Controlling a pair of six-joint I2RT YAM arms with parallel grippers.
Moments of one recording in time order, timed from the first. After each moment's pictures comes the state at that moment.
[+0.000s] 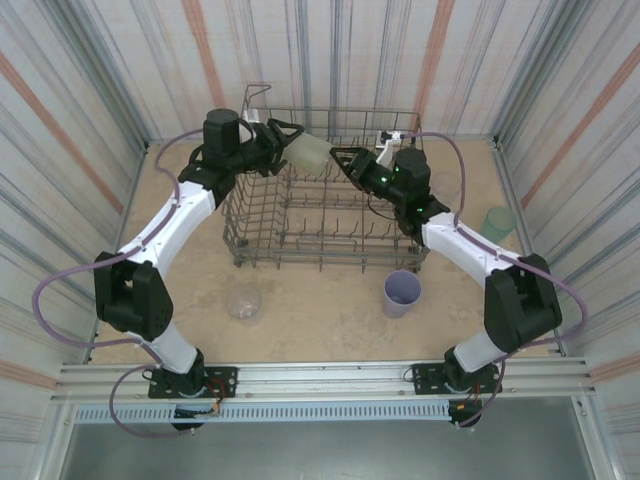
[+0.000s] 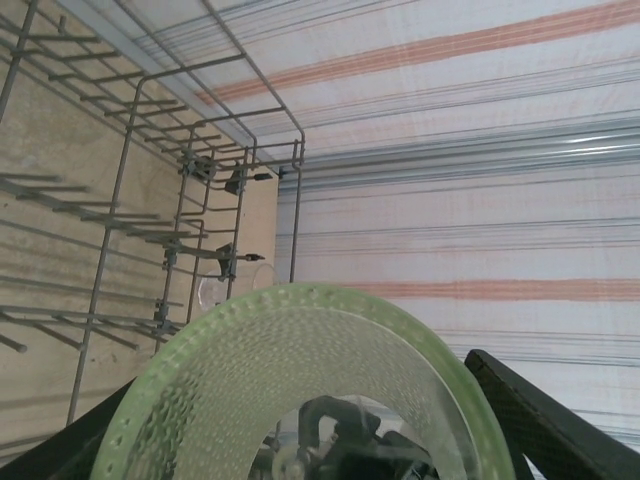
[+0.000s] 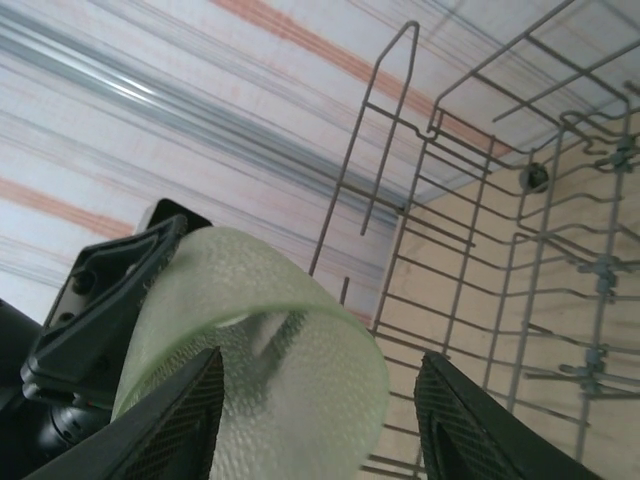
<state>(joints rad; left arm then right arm) -0.33 1.64 1.48 -0.13 0.53 -1.19 0.44 1.51 1.07 0.39 -0.38 1.06</state>
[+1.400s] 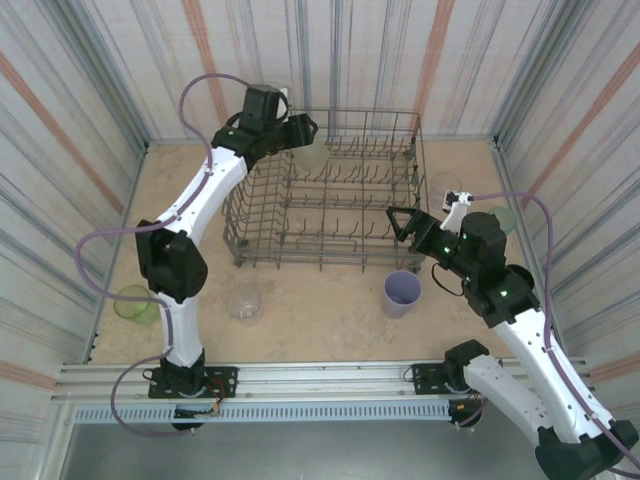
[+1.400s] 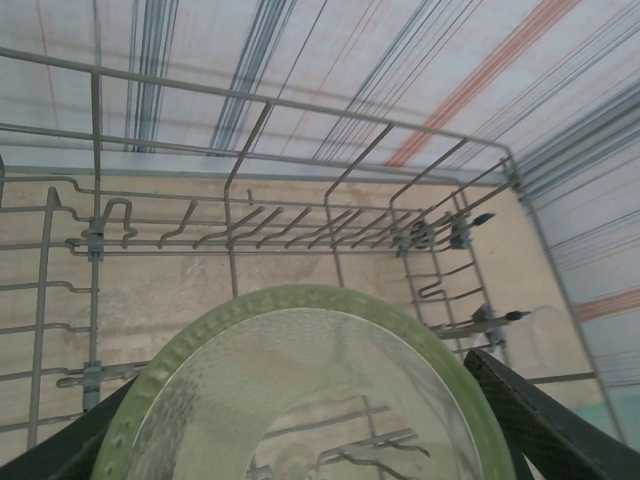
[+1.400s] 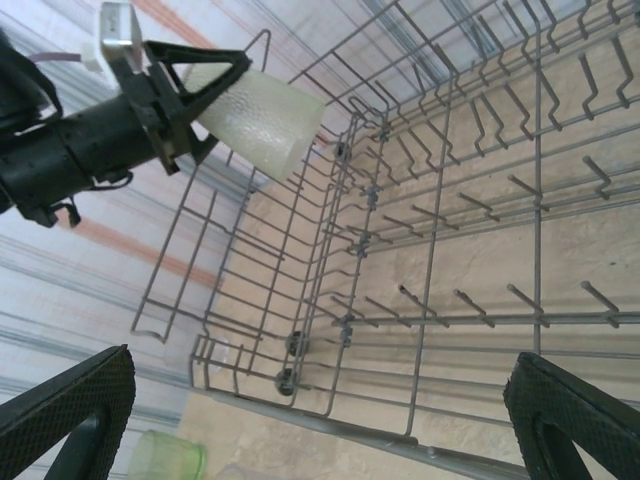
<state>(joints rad) -0.43 1.99 2.02 -0.59 0.12 -0.44 0.40 0.71 0.81 -0.38 -0.18 0.80</state>
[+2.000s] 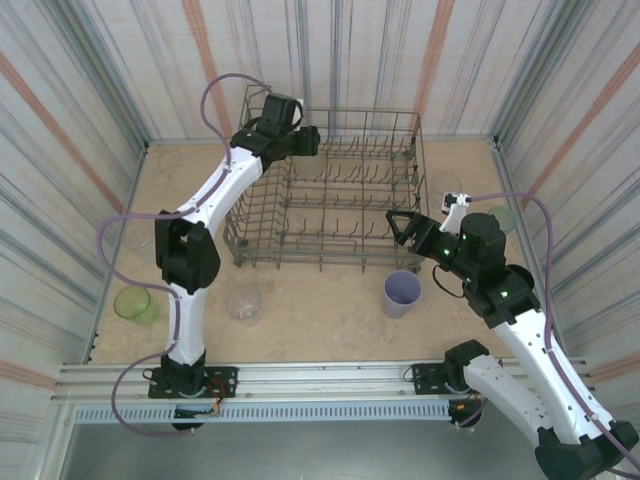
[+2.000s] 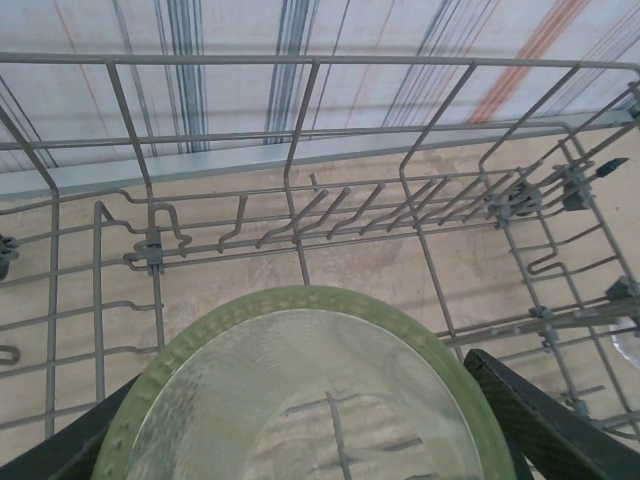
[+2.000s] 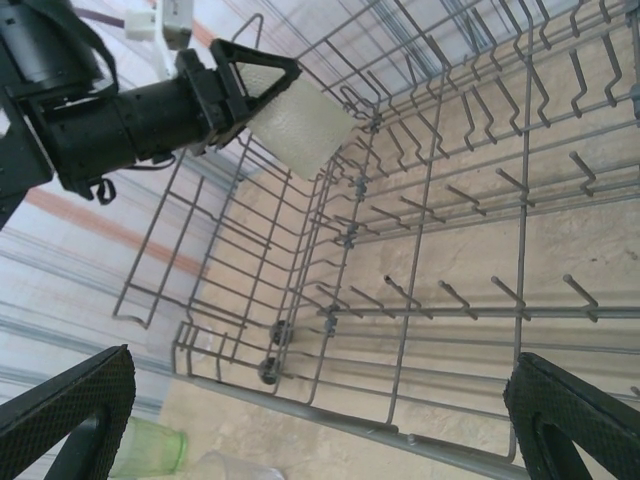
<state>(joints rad) -0.46 2.11 2.07 -0.60 -0.01 -0.26 0.40 0.71 0.81 -0.40 -0.19 0.75</state>
